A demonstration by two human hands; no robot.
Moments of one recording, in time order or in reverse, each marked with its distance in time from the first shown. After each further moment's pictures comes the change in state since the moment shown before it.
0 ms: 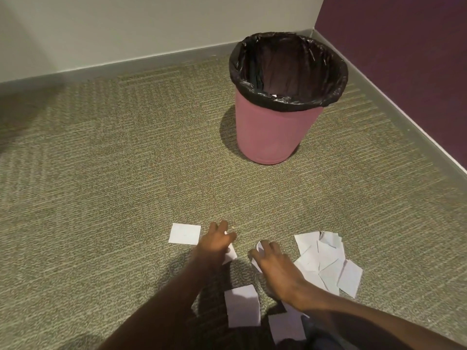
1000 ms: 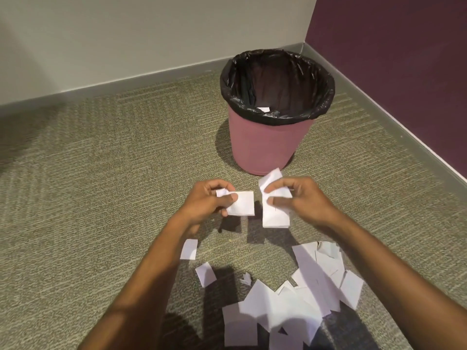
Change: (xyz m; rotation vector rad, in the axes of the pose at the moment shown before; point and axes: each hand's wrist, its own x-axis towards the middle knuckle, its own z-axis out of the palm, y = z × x) left_hand 0.046 -0.003 -0.153 -1.427 0.091 -0.325; right_hand 0.029 0.060 -0.171 1.123 0.251 0.149
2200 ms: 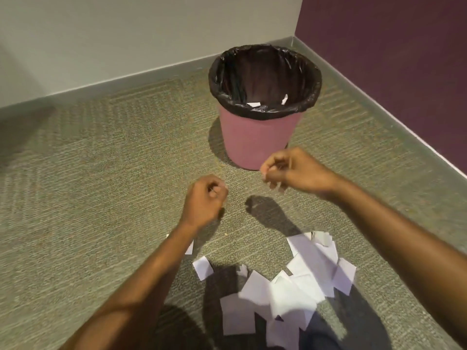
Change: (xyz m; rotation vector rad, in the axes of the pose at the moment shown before) left_hand -0.002 -0.015 0.021 0.547 0.252 0.325; right_hand 0.005 -0.043 -0.028 -0.204 -0.113 -0.073
